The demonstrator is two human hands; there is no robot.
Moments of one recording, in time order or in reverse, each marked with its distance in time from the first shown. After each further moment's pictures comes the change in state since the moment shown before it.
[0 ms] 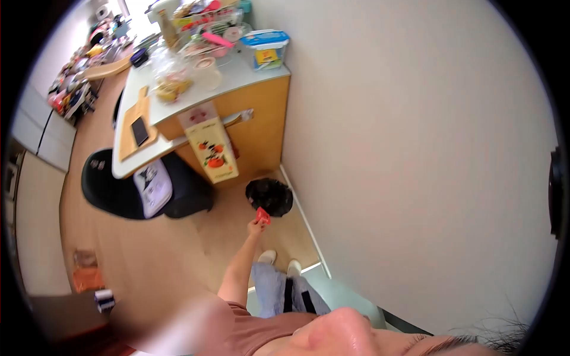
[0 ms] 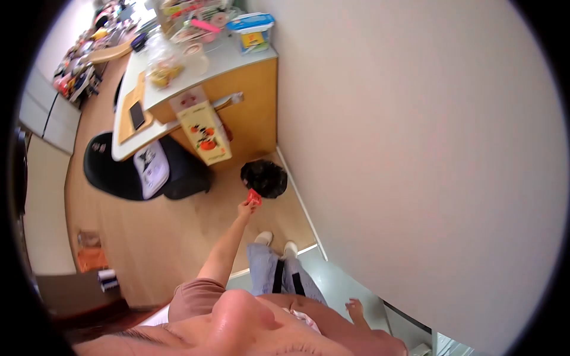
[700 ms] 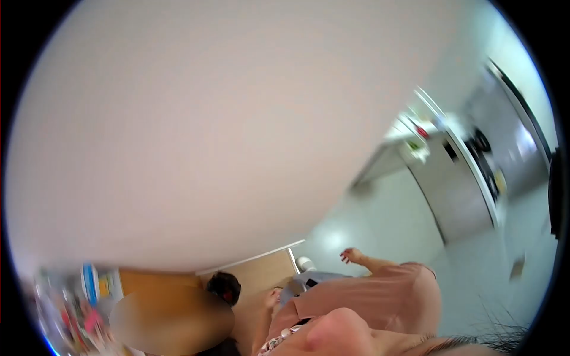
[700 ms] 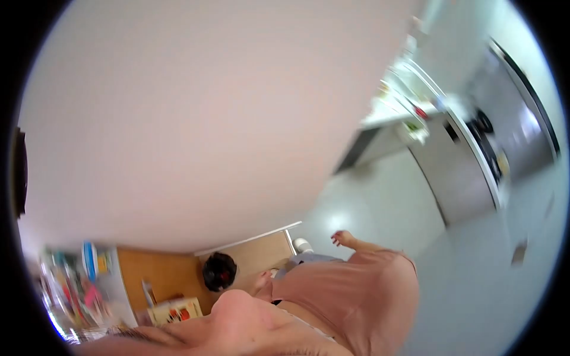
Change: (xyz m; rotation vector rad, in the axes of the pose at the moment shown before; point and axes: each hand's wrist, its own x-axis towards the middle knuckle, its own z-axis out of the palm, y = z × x) left_hand -0.071 -0.009 0.036 1.083 -1.300 -0.222; right_hand -0.127 -0.131 0.132 0.783 0.425 0.231
